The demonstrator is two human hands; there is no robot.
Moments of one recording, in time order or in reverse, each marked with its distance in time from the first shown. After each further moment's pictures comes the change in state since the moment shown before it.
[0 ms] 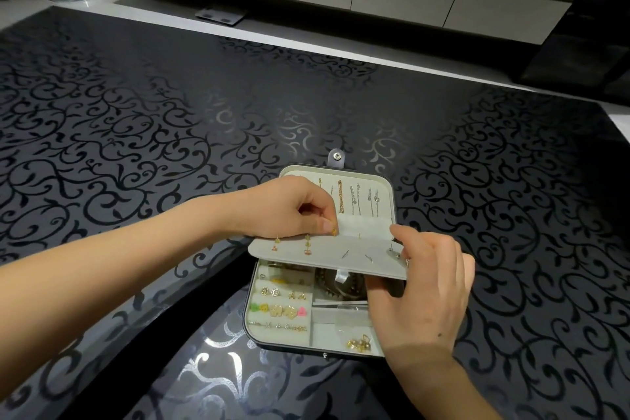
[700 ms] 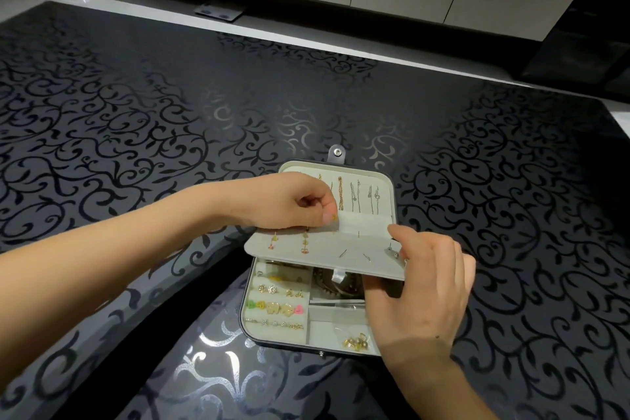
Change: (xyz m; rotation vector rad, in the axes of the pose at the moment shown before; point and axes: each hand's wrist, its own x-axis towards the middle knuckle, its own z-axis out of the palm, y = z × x) left_hand 0.003 0.001 -0.009 0.011 -0.092 -0.021; right_hand -0.002 -0.002 0.001 0.006 0.018 -0.002
